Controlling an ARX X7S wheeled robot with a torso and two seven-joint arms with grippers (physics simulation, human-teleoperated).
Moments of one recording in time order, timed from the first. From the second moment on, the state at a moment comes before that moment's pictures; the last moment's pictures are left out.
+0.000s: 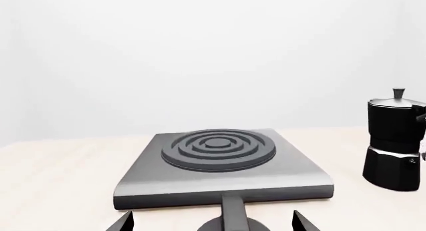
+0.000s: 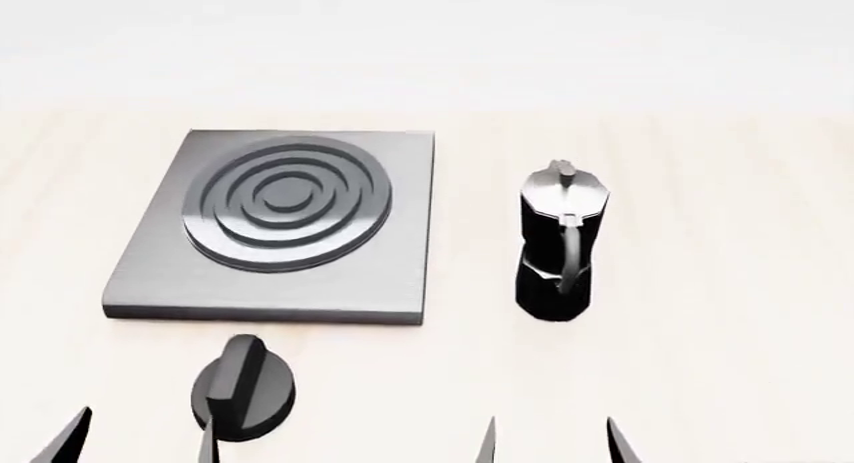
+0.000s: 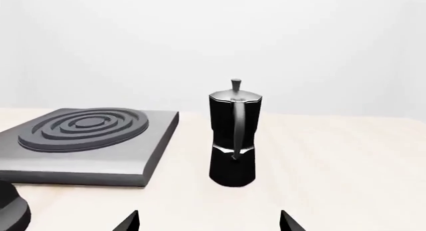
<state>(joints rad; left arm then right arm) -0.03 -0.15 0.20 -0.10 -0.10 0.28 -0.14 0.02 0.16 -0.19 -0.09 0.13 0.02 0.18</state>
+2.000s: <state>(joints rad) -0.04 -0.20 0.26 -0.09 -0.12 0.25 -0.20 0.01 0.20 -0.25 -0.12 0.18 -0.01 0.23</state>
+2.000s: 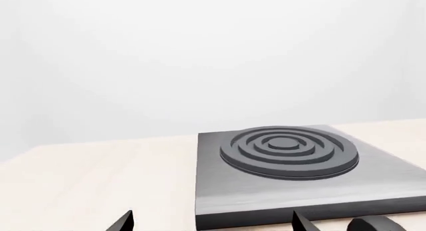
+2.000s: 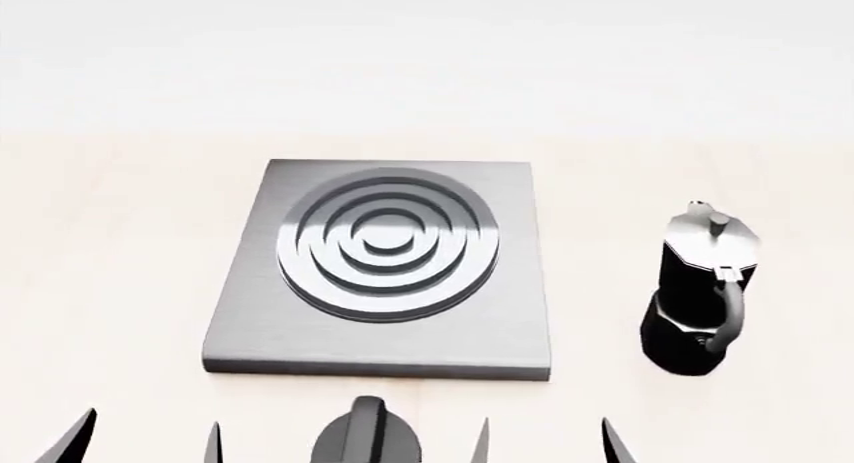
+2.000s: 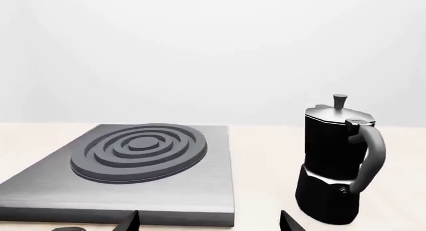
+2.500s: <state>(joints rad) -0.04 -0.21 0.27 -0.09 -0.12 0.24 -0.21 0.01 0.21 -0.26 -0.10 0.19 -0.03 0.25</state>
